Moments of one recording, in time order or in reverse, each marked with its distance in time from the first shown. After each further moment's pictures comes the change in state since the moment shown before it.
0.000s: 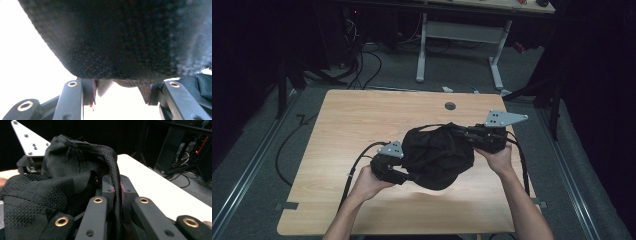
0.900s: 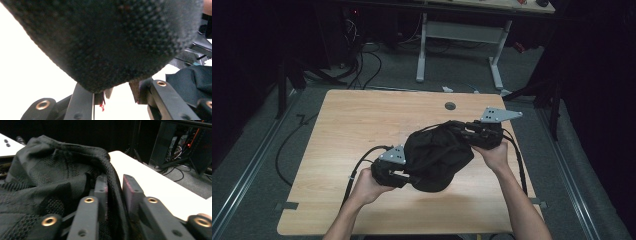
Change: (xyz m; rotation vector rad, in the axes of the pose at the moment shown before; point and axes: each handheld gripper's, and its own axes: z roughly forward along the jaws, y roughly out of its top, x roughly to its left) left arm -0.019 -0.004 -0.005 0.018 -0.016 0.075; right arm -0.010 -0.003 0.012 0.015 -0.052 0.057
